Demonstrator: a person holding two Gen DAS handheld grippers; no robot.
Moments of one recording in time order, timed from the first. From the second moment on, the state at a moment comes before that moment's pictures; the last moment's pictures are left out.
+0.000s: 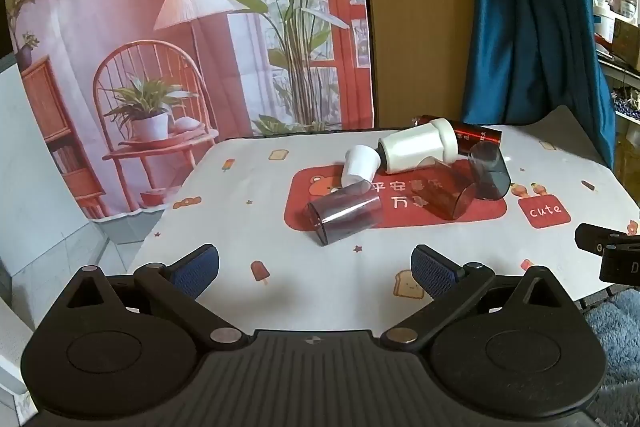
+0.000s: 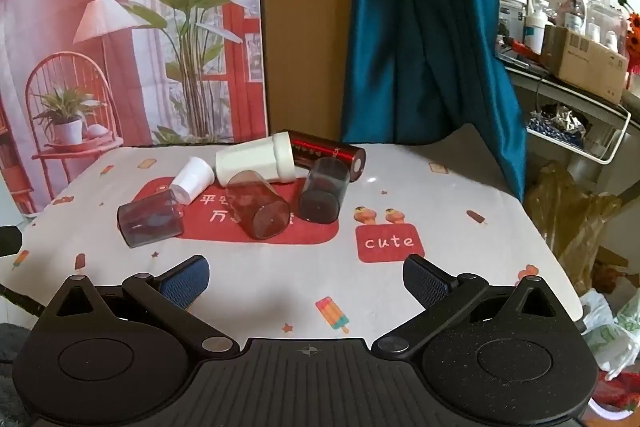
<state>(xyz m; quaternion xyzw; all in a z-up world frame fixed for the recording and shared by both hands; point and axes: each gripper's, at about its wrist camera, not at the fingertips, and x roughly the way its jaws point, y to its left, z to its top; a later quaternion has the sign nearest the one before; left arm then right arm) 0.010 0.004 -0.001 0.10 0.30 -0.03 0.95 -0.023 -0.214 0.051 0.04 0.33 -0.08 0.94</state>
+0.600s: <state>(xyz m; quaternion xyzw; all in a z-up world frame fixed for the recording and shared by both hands) 0.011 0.005 -0.002 0.09 0.31 -0.03 0.95 -0.022 -0.216 0.047 0.05 0.34 -0.08 0.94</state>
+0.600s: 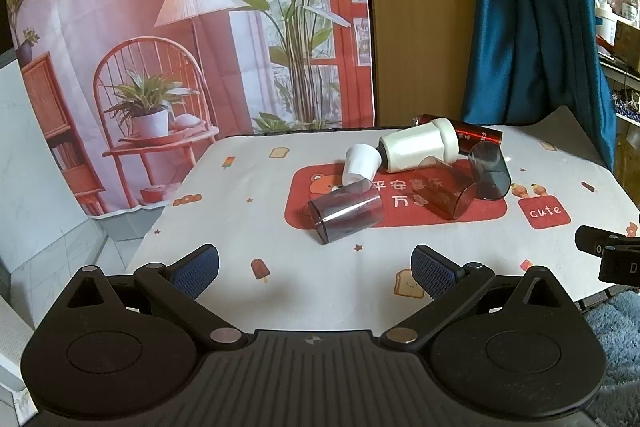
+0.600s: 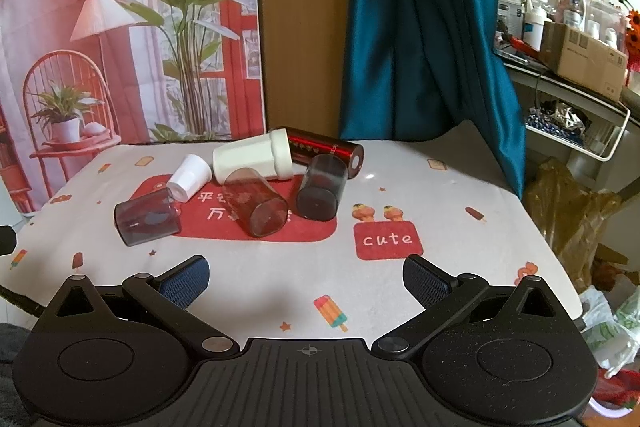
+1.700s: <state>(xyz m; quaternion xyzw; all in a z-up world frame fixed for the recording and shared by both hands) 0.013 0.005 -0.005 0.09 0.31 -0.04 0.95 -0.022 -0.215 0.042 0.05 0.34 -0.08 0.94</state>
